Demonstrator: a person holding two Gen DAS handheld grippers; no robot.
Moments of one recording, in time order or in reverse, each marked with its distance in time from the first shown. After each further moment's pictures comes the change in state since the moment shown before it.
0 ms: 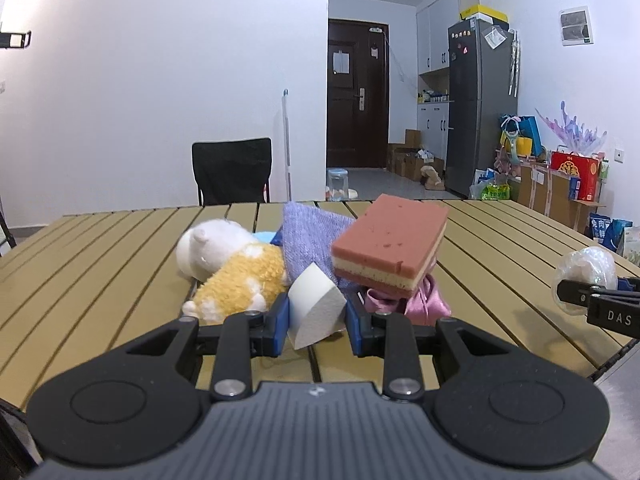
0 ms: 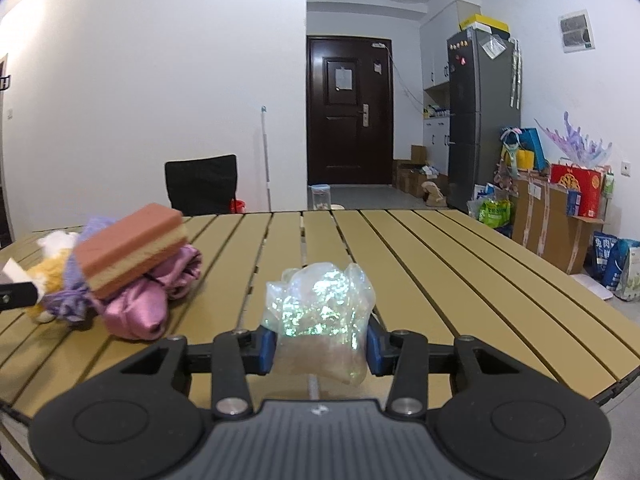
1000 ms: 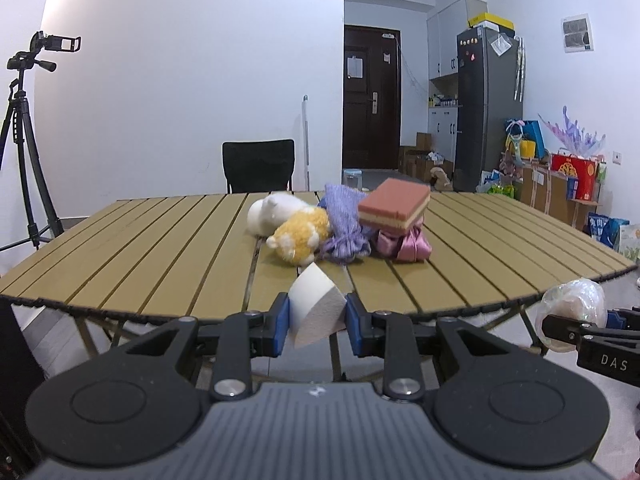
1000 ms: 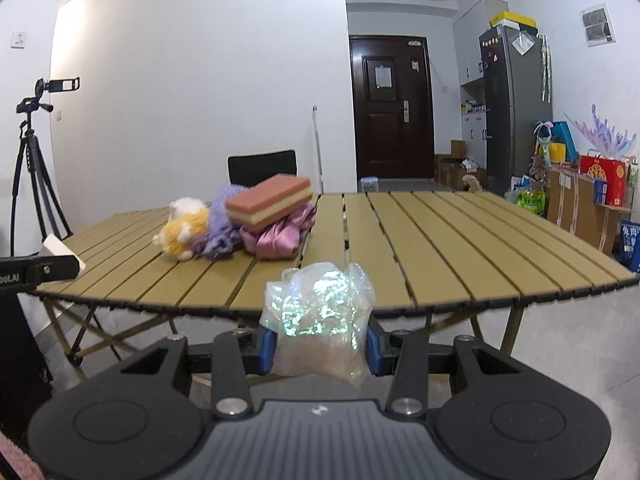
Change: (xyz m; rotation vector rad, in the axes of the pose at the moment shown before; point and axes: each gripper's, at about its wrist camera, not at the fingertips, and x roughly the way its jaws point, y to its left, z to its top) left arm -0.160 0.027 -0.049 -0.016 0.005 0.037; right arm -0.158 0.047 -0.060 0.006 0.027 0.138
